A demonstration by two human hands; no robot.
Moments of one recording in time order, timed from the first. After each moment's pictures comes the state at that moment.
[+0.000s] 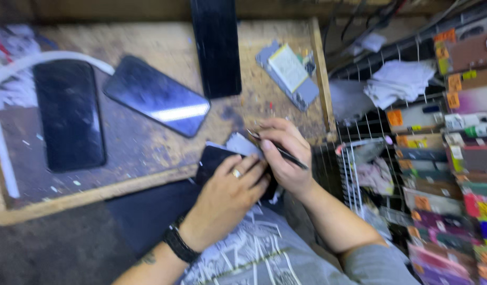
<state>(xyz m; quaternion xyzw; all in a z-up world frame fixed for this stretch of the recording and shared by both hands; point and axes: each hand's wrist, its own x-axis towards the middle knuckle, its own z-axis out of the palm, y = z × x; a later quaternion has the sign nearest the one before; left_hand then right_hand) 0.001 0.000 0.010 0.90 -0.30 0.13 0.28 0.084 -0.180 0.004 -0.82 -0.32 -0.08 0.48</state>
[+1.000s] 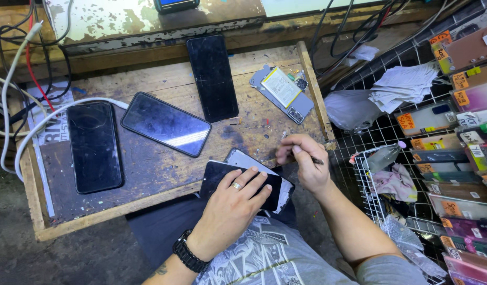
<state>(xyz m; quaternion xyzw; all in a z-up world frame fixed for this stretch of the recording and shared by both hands) 0.000 -0.007 0.009 0.90 -0.29 0.11 0.30 0.101 -0.235 -0.031 -0.73 -0.16 0.06 0.66</state>
